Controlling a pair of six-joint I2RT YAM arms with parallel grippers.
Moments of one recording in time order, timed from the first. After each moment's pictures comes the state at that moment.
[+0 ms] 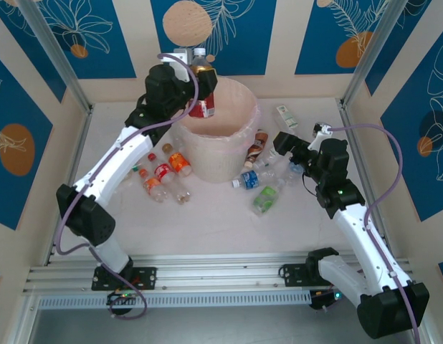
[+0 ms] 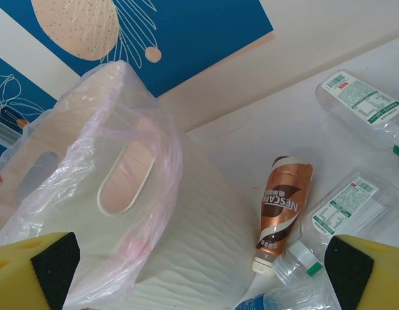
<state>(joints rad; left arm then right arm) -0.52 1.70 1.77 -0.16 0.03 -0.34 0.20 0.89 0.81 -0.19 -0.14 0.61</state>
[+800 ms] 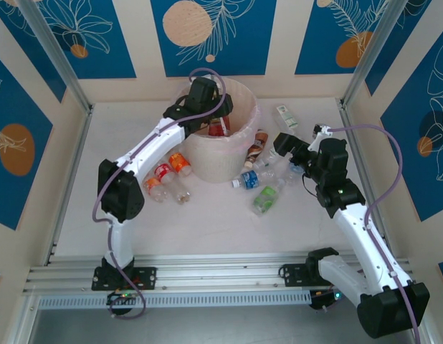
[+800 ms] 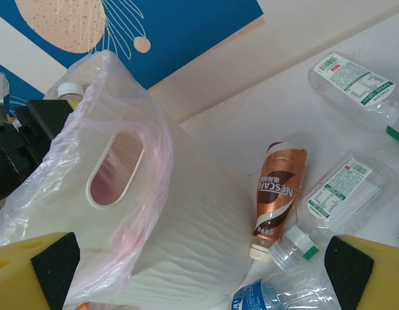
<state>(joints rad) -0.59 2.03 1.98 -0.50 -0.12 -0.62 0.20 0.90 0.82 -0.24 -0.13 0.64</state>
